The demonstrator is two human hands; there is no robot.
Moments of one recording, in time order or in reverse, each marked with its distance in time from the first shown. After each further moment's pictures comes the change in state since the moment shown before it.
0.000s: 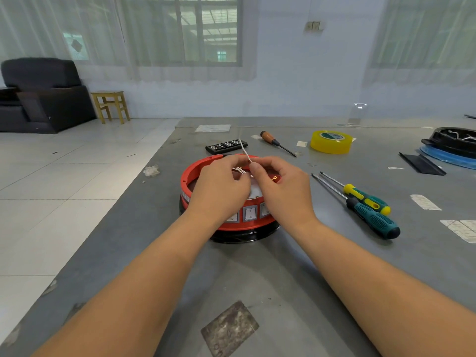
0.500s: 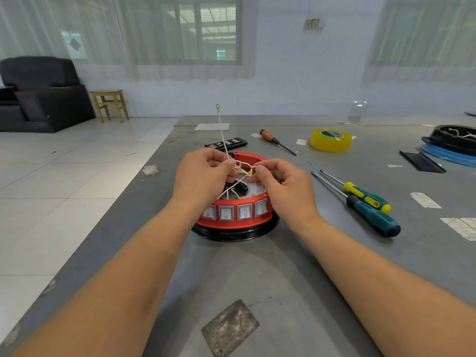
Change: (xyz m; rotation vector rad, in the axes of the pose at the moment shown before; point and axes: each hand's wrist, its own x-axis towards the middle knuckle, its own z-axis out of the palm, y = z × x) left_hand 0.014 -0.014 -0.016 -0.270 0.104 -0.193; right_hand -0.001 0.015 -0.006 0.116 -0.112 0.125
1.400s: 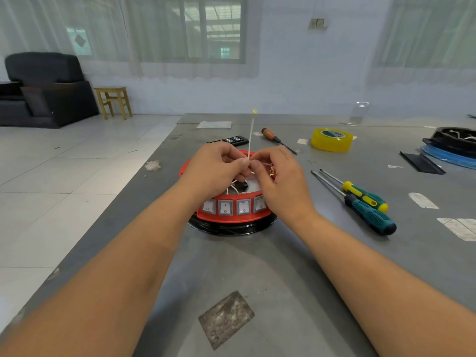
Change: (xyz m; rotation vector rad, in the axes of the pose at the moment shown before) left_hand -0.001 0.016 0.000 0.067 -0.239 0.049; right_hand 0.004 -0.009 0.001 -0.365 0.054 -0.368
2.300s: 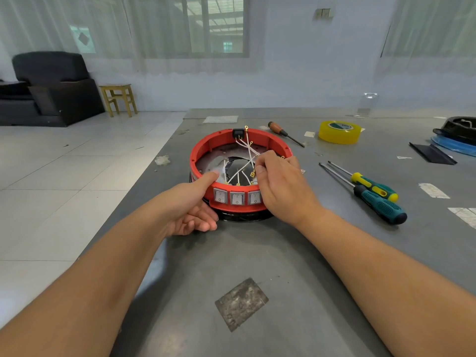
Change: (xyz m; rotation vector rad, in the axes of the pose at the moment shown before) left_hand -0.040 -0.051 -0.044 -0.029 -0.171 -0.773; right_hand -0.015 -0.007 0.006 -0.223 -0.234 -0.105
